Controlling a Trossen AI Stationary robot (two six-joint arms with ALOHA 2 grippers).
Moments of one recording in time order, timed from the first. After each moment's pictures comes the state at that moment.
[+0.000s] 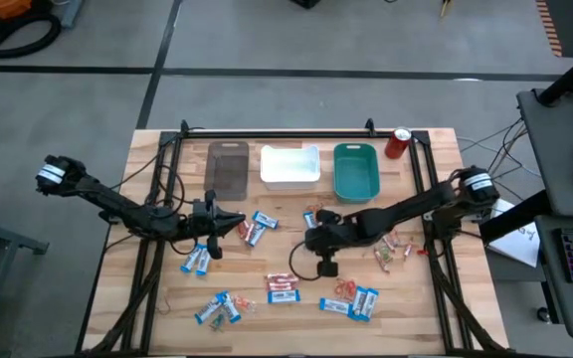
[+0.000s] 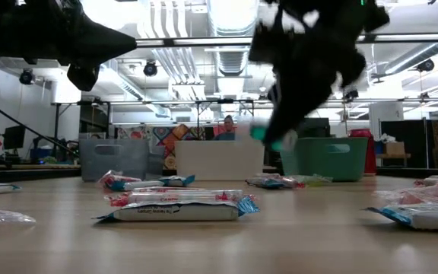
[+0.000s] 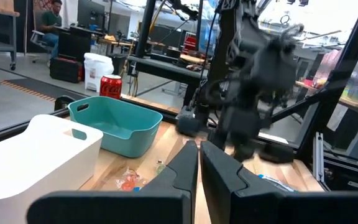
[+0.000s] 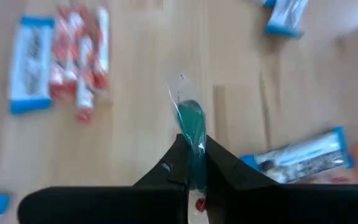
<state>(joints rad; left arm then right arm) -0.36 1.01 0.17 0.91 -0.57 -0.22 0.20 1.70 1.05 -0.29 0.10 0.18</state>
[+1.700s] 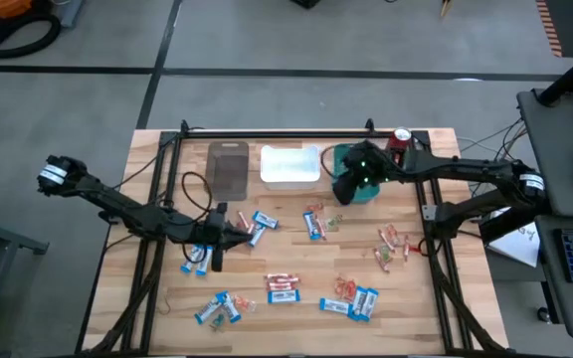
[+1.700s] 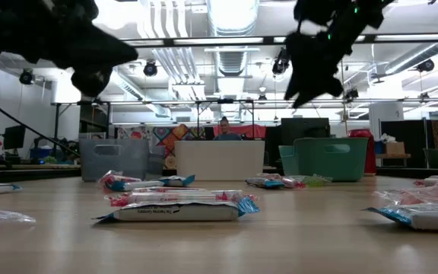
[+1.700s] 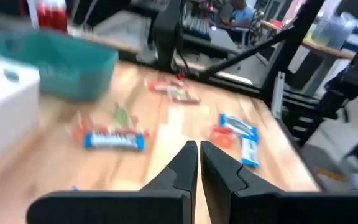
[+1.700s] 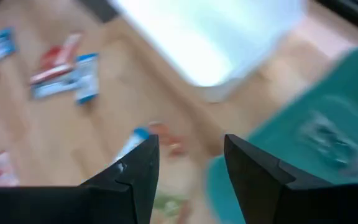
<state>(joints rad) -0.36 1.04 0.28 0.58 -0.35 -0.39 -0.29 1.28 0.96 -0.52 -0.01 0.41</state>
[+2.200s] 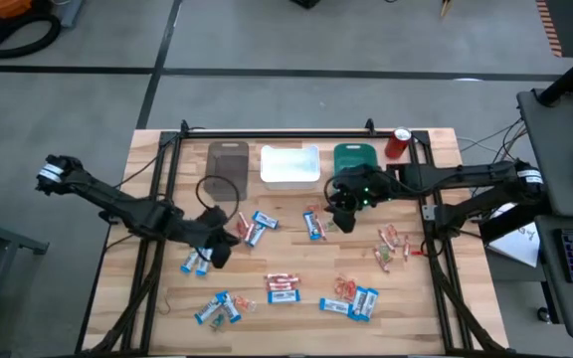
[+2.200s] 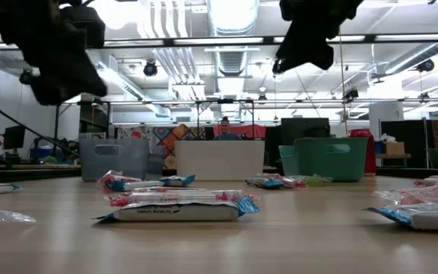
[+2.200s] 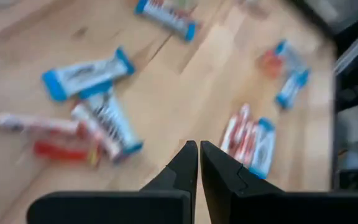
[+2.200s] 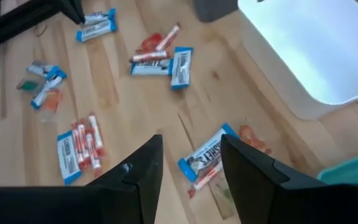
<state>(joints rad) -0.39 1.02 0.58 -0.32 -0.30 -0.93 -0.04 1.29 1.05 -0.53 0.00 0.41</state>
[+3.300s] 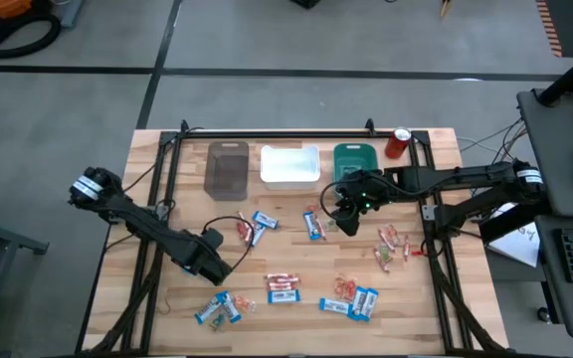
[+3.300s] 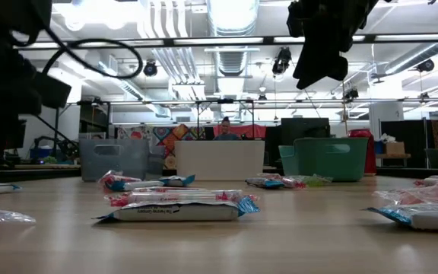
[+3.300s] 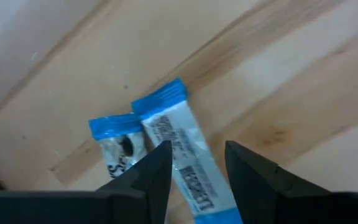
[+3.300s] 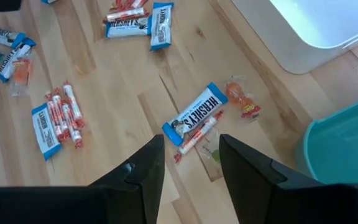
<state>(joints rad) -0.54 1.52 0.79 -0.92 -0.13 -1.46 -0.03 1.29 1.01 -0.62 0.00 0.46</state>
